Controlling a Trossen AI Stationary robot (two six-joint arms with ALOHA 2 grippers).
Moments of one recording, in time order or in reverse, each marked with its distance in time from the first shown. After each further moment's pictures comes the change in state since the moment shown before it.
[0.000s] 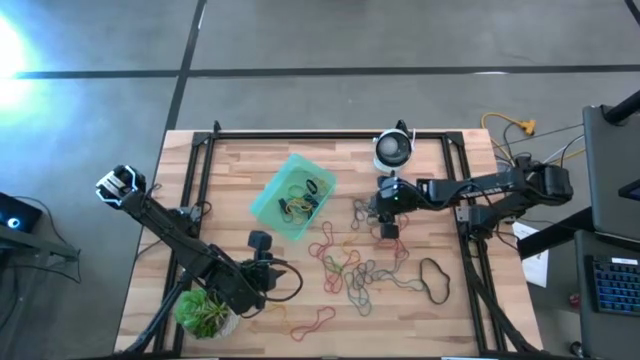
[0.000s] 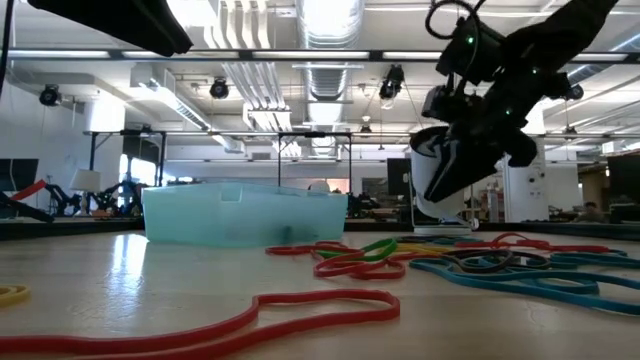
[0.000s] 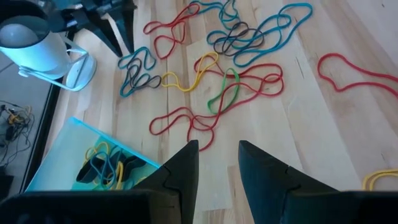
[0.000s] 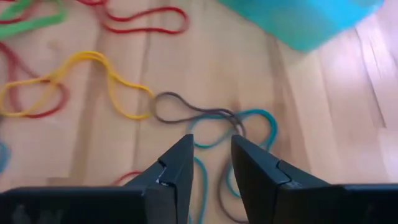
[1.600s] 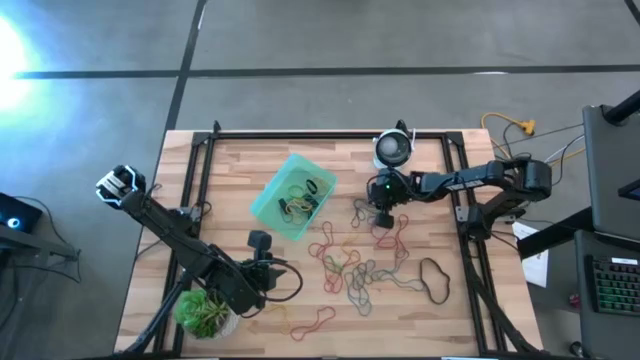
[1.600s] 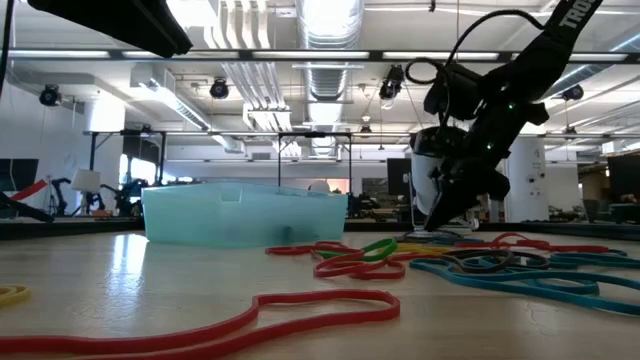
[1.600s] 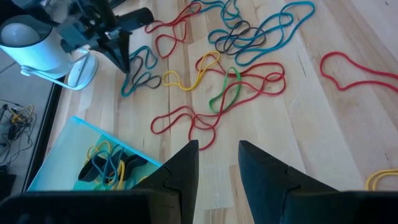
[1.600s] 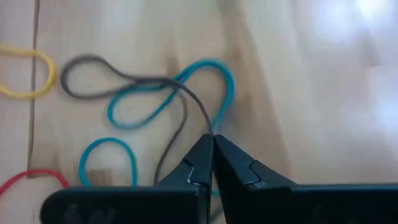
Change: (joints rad) left arm 0.000 0.000 -0.001 -0.004 -0.002 -0.001; right arm -0.145 0.159 0.001 0.068 -0.012 -0.002
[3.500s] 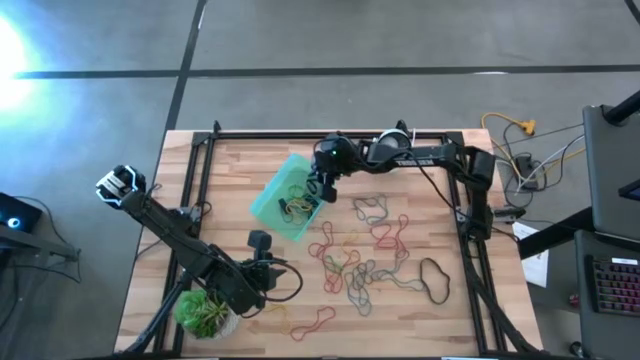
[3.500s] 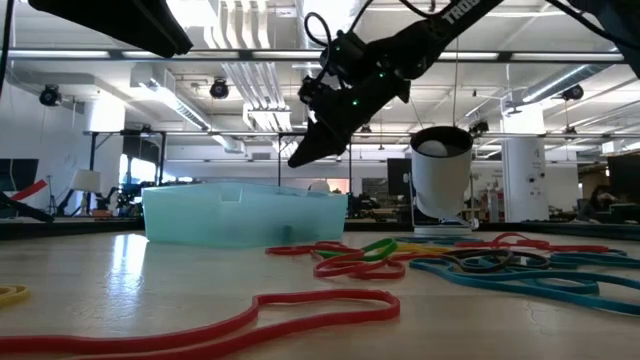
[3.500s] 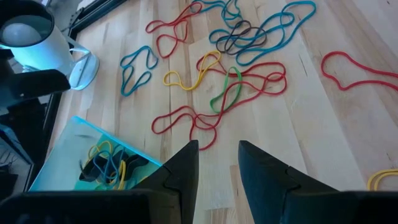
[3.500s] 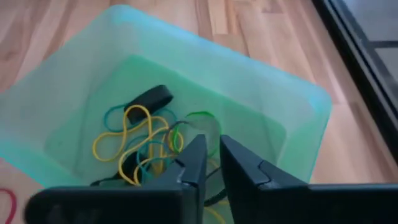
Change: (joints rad) left arm 0.000 0.000 0.000 -0.001 -0.004 0.002; right arm -0.026 0.433 0.802 -0.128 -0.181 0.005
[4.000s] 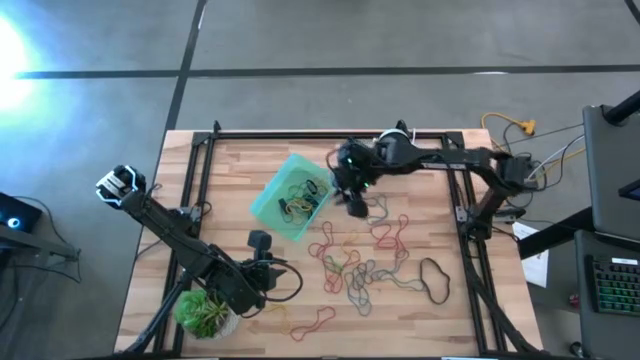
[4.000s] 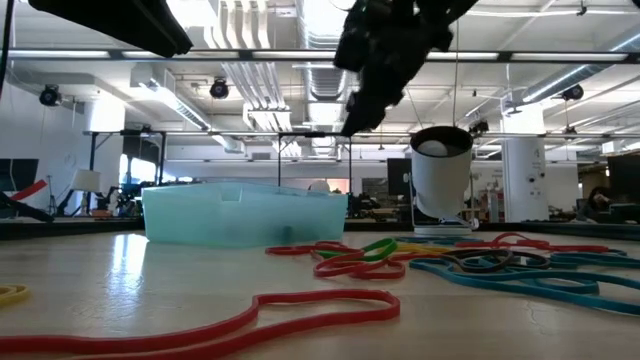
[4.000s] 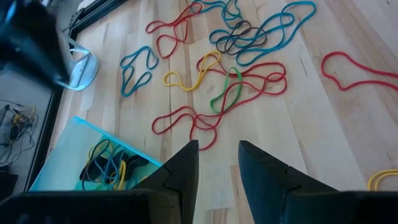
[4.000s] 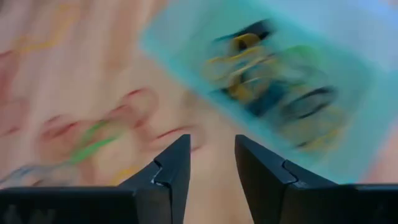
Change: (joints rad) left arm 0.000 0.000 -0.001 0.001 0.000 0.001; right arm 0.072 -0.226 -0.030 -0.466 -0.146 -0.050
